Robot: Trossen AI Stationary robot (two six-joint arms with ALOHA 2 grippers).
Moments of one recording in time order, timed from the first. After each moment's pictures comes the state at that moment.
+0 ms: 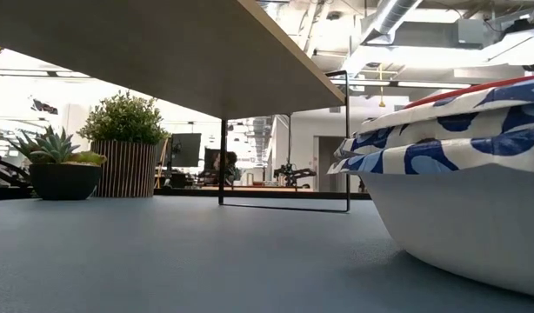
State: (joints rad) left arm -0.38 0.27 0.32 0.23 -0.67 -0.87; right arm 0.84 1.81 1.32 -0.86 0.15 2.25
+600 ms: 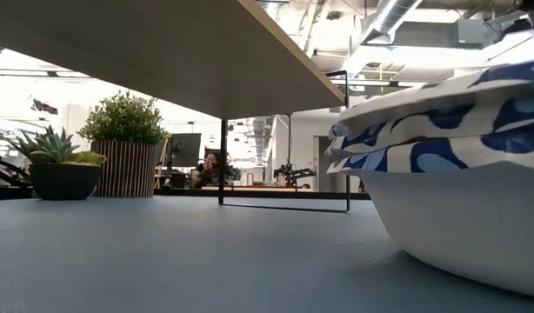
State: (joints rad) left arm -0.38 0.27 0.32 0.22 -0.68 -0.86; right arm 0.79 1.81 1.32 -0.88 0.11 2.21
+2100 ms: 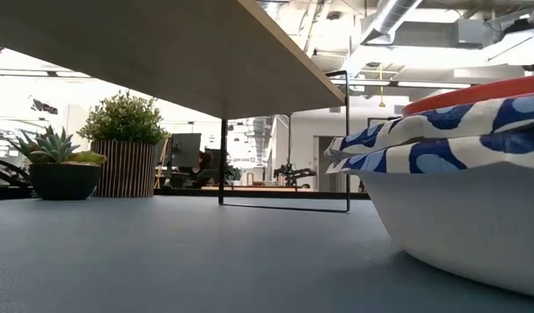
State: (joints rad) left arm -0.38 0.27 0.32 0.22 -0.66 -0.86; right arm 0.45 1.66 1.78 -0.83 0.12 1.41
